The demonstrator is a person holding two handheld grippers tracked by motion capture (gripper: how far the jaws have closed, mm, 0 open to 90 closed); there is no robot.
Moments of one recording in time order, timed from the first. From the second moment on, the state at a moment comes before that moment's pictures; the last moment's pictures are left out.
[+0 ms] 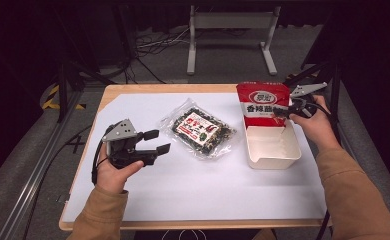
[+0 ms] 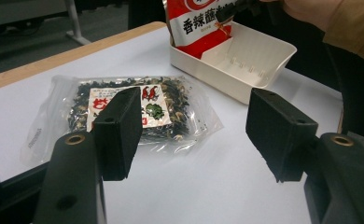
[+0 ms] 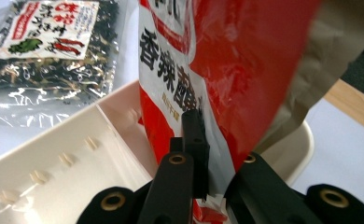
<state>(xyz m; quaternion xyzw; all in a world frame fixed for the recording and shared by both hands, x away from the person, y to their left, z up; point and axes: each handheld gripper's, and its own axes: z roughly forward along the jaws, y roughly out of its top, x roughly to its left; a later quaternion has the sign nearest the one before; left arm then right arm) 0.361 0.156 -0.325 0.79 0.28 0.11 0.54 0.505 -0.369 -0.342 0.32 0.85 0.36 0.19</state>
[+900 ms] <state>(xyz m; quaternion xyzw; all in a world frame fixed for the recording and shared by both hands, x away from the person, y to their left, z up) 0.371 0.151 -0.329 0.79 0.29 0.11 0.53 0.489 -0.374 -0.346 0.36 0.84 0.35 0.22</state>
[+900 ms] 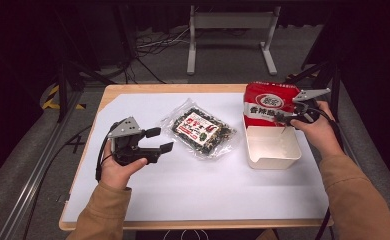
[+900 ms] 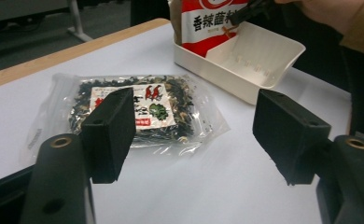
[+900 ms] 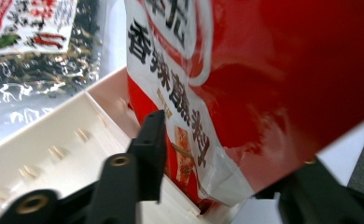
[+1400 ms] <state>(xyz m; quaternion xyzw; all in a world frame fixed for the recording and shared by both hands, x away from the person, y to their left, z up) 0.379 0.152 -0.333 0.80 0.29 0.13 0.51 0.456 -0.384 -0.324 0.38 0.81 0.36 0.24</state>
